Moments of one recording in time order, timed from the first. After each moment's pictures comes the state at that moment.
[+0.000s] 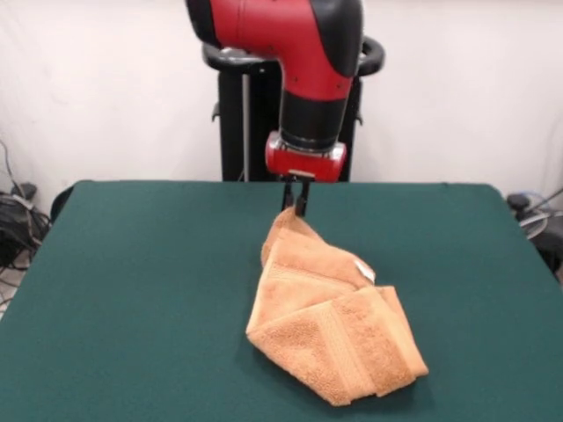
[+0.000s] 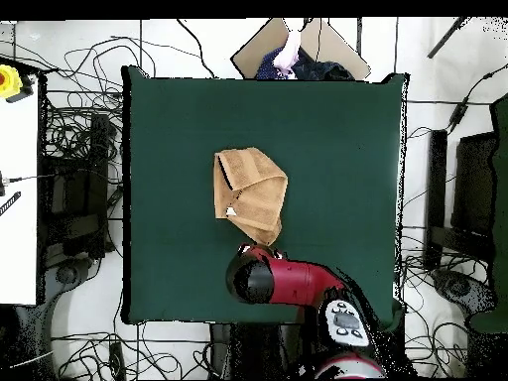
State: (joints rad) arm -0.26 -0.64 -0.06 2.02 -0.21 0.15 1.81
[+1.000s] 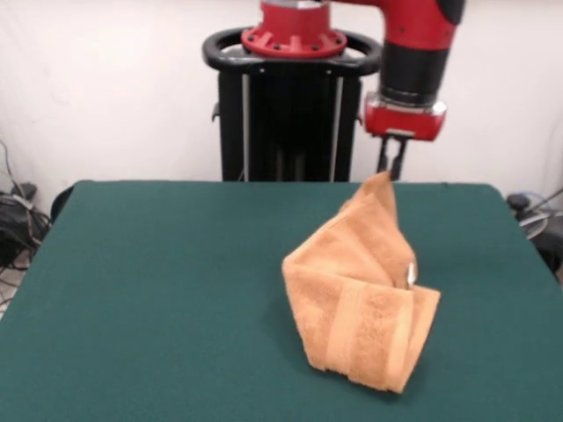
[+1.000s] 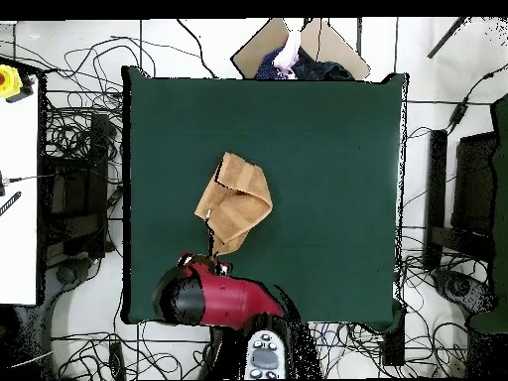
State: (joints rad) arm 0.01 -0.79 -0.07 2.16 0.07 0.16 1.83
